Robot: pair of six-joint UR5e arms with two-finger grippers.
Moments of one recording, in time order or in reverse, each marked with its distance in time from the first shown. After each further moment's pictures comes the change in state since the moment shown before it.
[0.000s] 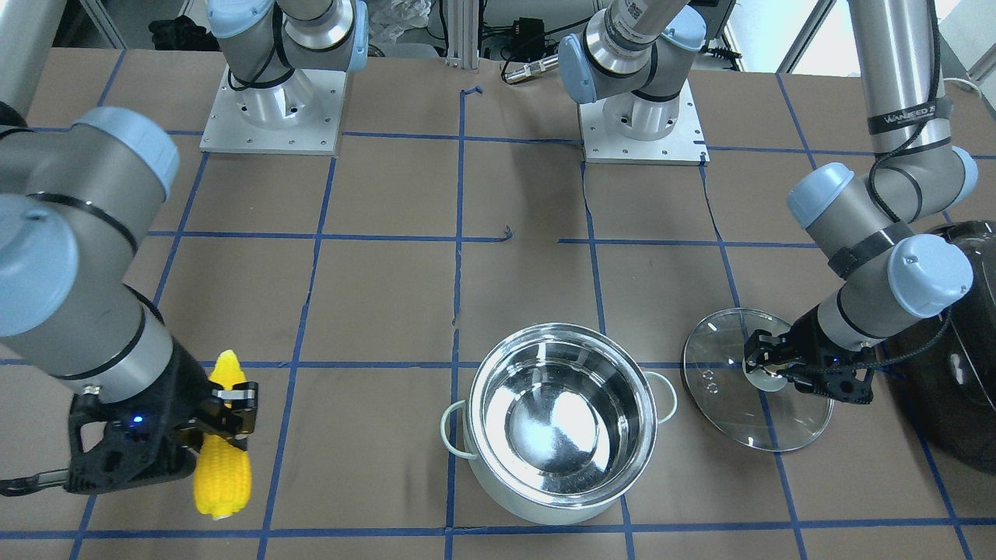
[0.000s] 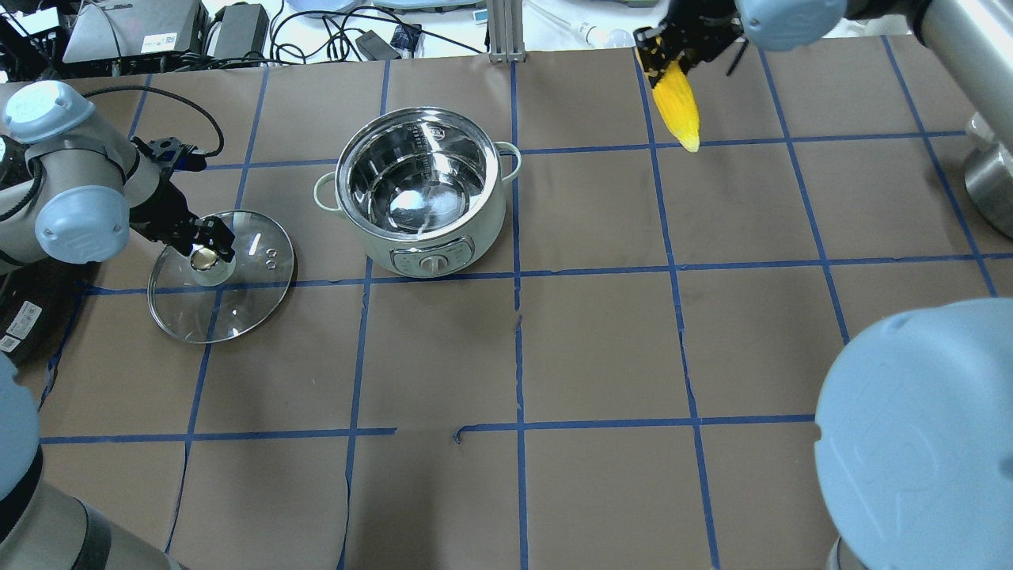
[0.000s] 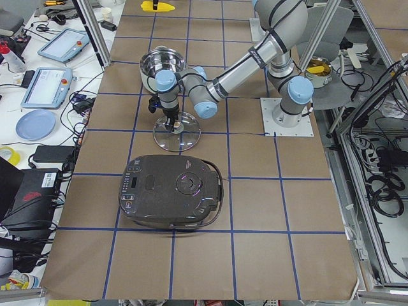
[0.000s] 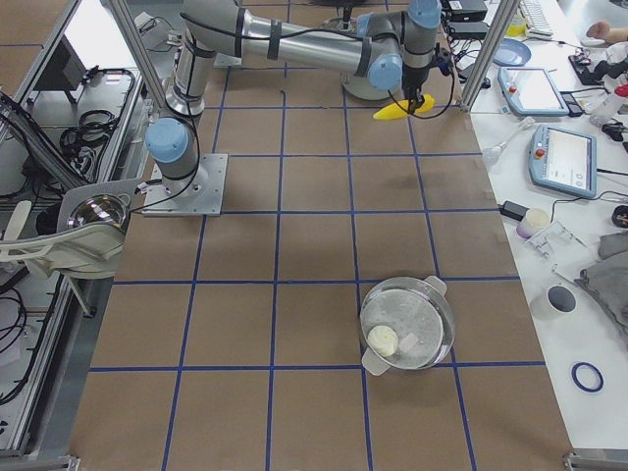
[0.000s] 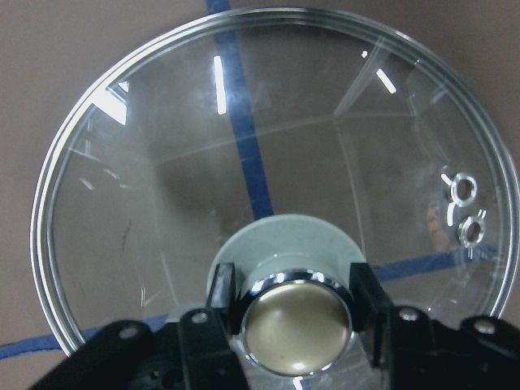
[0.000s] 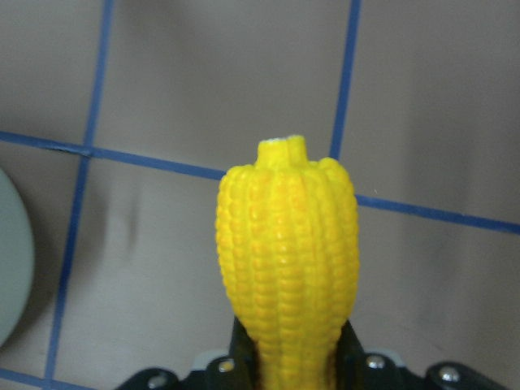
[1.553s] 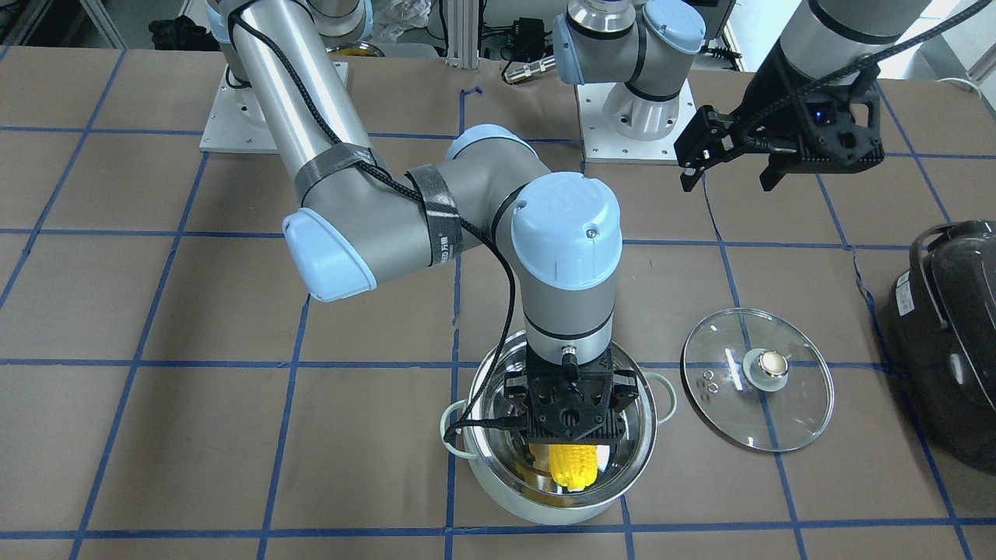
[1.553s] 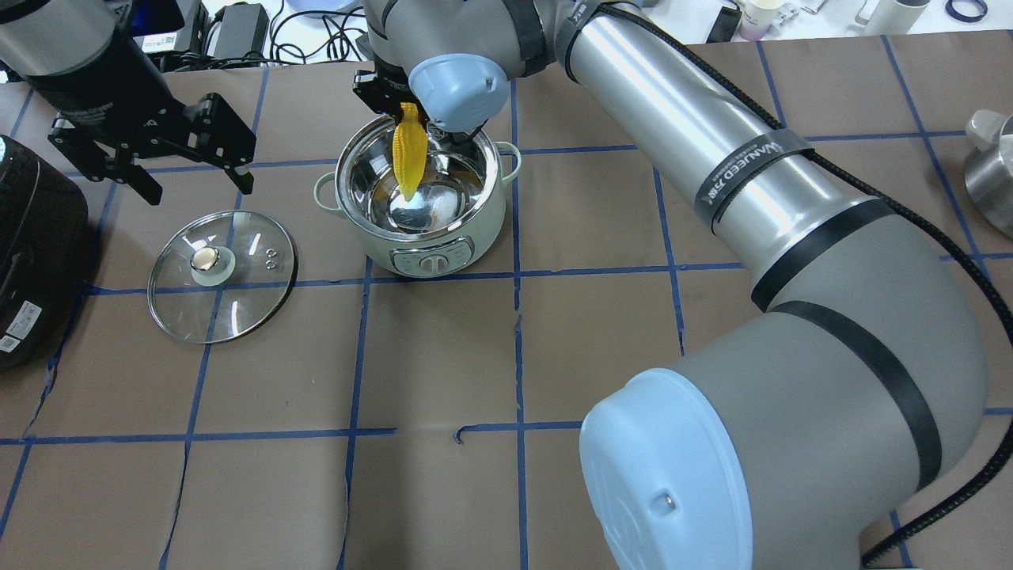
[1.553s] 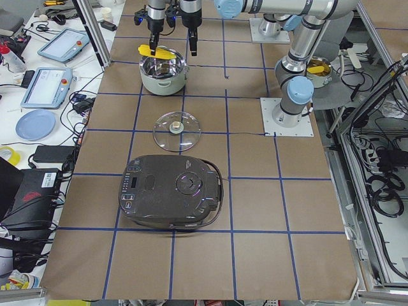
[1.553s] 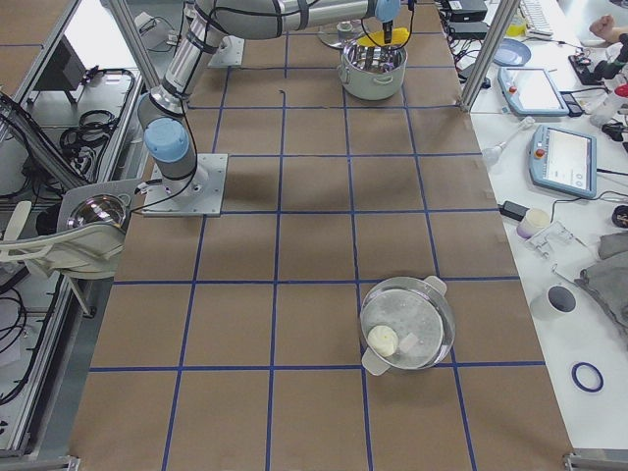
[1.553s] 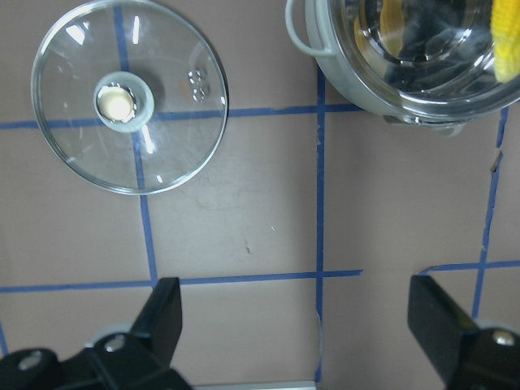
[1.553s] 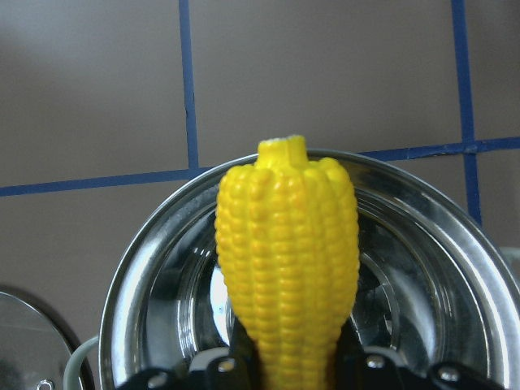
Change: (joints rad) left arm -0.291 0.415 0.250 -0.687 -0.003 -0.596; right arm 0.389 0.265 -0.248 -0.079 -0.024 0.663
